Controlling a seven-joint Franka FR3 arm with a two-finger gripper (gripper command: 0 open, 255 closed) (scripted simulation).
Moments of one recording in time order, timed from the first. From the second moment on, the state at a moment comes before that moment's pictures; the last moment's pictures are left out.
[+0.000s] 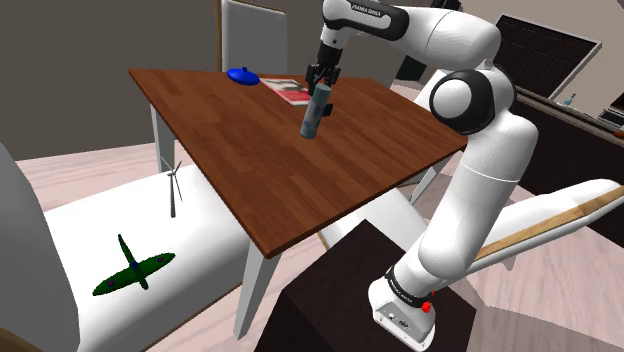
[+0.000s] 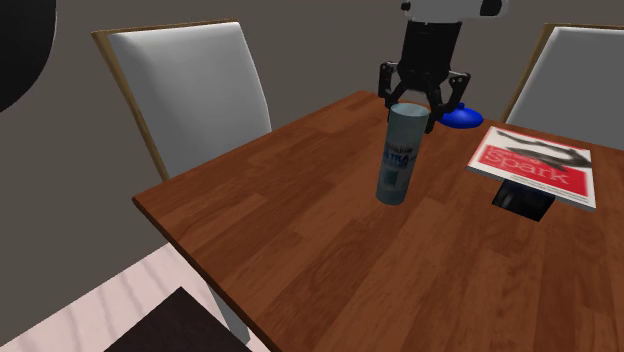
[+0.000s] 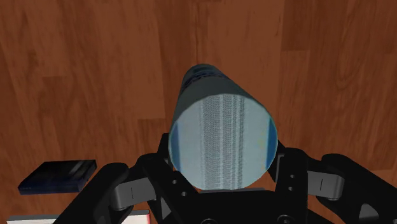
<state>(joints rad) -0.02 0.23 -0.22 -1.41 0.05 1.63 -0.14</state>
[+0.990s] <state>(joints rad) -0.04 0.29 -0.22 -1.16 0.06 1.44 -0.15</state>
